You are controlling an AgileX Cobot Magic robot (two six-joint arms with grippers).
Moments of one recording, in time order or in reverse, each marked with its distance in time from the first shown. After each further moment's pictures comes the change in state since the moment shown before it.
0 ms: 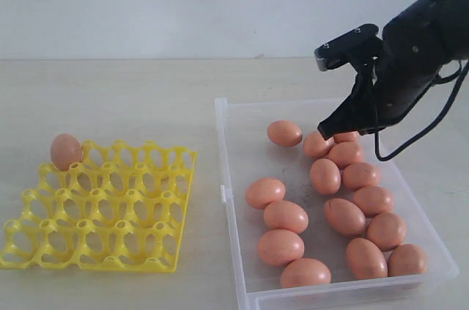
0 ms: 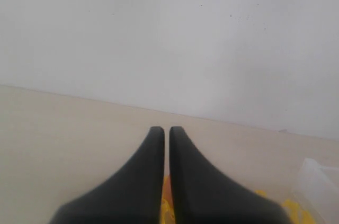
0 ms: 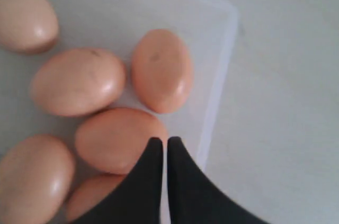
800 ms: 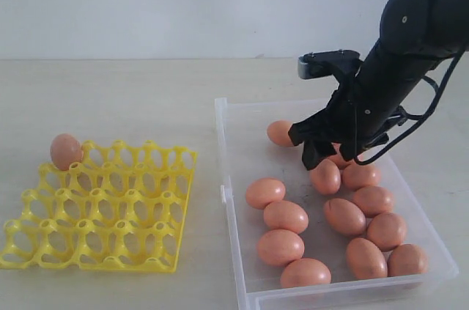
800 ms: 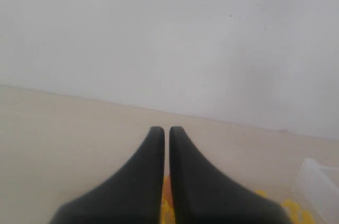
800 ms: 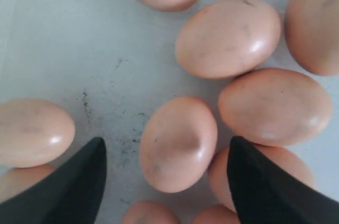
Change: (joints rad) left arm 0.000 0.000 0.000 0.000 0.000 0.000; right arm -0.018 0.063 -0.060 0.541 0.166 -0.308
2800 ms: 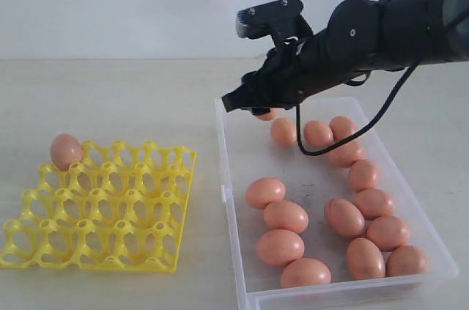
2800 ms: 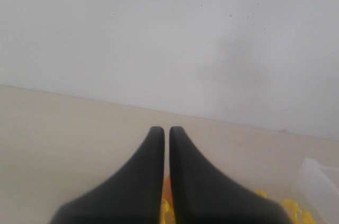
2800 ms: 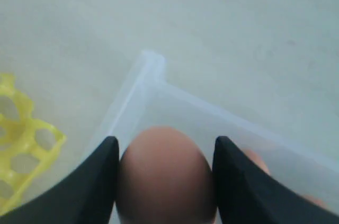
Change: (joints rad) left arm 0.000 0.000 0.000 0.000 0.000 0.000; right arm 0.202 -0.028 0.003 0.049 -0.548 -0.099
